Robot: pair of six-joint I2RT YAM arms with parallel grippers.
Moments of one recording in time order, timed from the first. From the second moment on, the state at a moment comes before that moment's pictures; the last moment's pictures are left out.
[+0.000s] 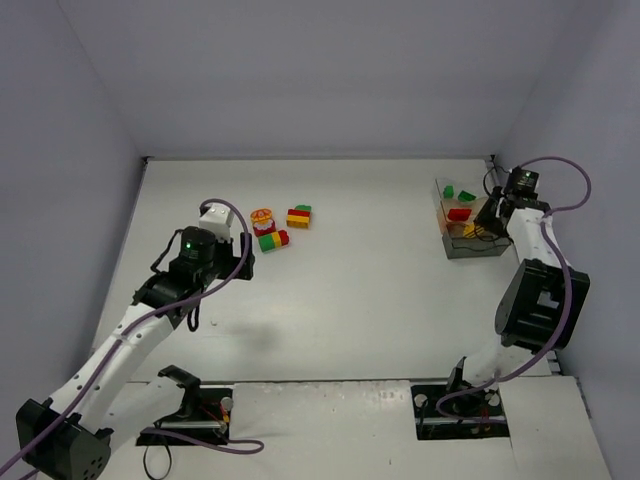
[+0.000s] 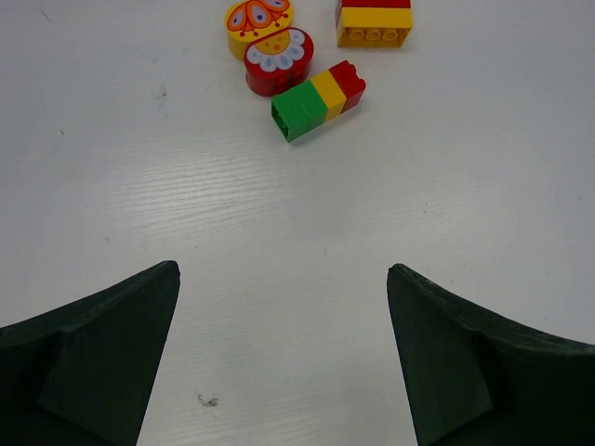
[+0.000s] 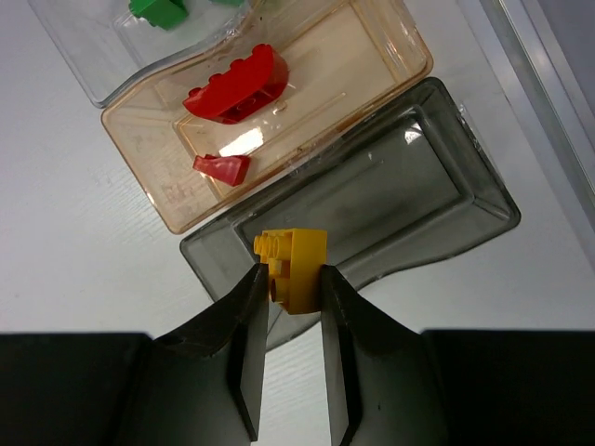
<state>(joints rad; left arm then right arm) -0.43 0.92 0.80 -0.43 -0.13 -0.20 -0.30 1.63 1.22 -0.47 -0.03 0.30</state>
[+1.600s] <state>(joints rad) -0.38 1.80 1.26 -0.38 -0.04 0.09 -0.14 1.04 0.96 -0.44 -0.33 0.32</state>
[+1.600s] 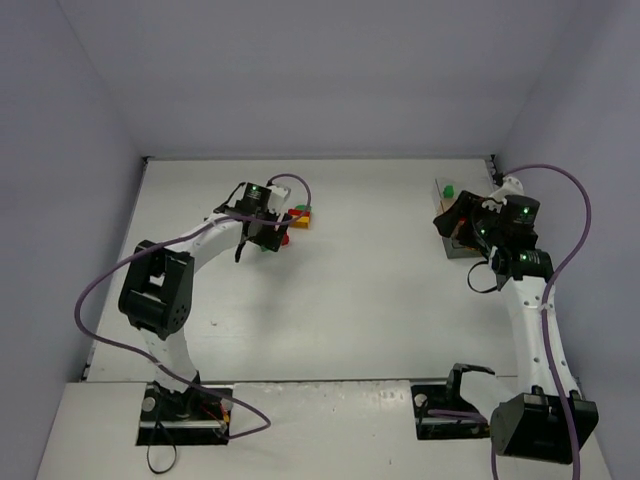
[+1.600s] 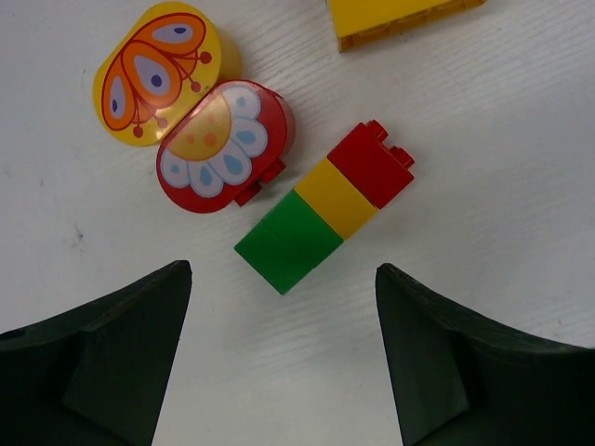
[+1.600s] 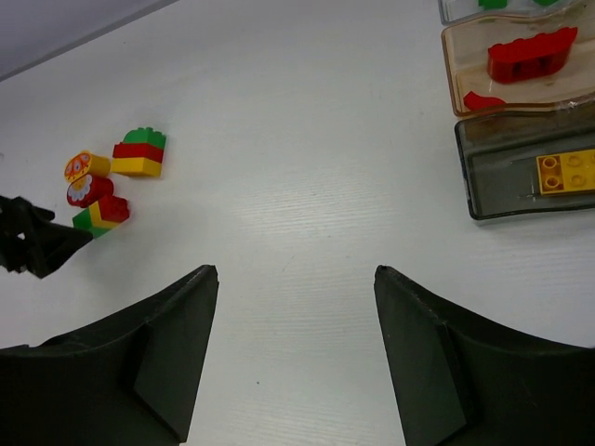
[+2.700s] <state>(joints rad) -0.39 1.99 1.42 -0.41 0.10 0.12 -0.12 1.04 0.91 -0.44 -0.39 0.31</state>
